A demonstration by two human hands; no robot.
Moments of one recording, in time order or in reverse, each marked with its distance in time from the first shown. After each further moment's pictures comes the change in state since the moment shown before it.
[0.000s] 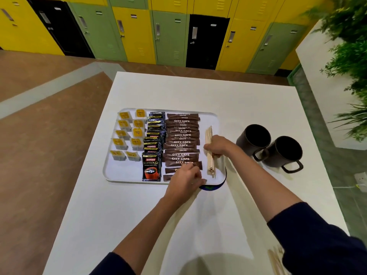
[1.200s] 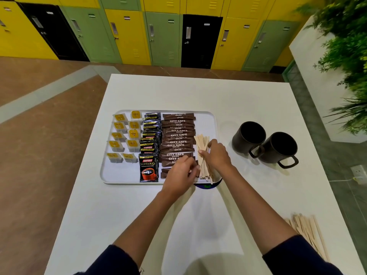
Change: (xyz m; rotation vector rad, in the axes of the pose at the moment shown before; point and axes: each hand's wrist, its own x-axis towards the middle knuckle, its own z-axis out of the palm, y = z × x) left_hand 0.014 0.001 -0.007 -0.030 0.062 0.012; right_hand -0.026 0.013 0.042 0.172 0.344 0.049
